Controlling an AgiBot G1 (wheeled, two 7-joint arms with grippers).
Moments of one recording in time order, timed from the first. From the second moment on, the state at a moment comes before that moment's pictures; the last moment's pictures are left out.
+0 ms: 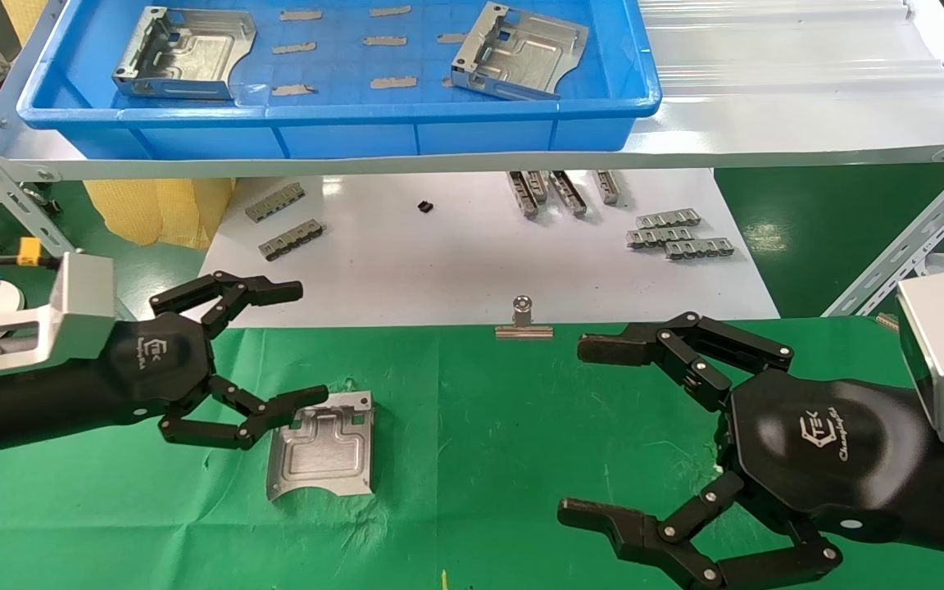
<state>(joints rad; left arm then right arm) -1.34 0.78 0.46 -0.65 0.91 1.55 0.25 1.09 -0.57 -0.38 1.24 -0.65 -1.45 0.13</state>
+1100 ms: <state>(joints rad) -1.07 0.61 0.28 -1.29 0.73 1.50 -0.19 1.09 -0.57 -0.38 1.24 -0.65 -1.44 0.13</state>
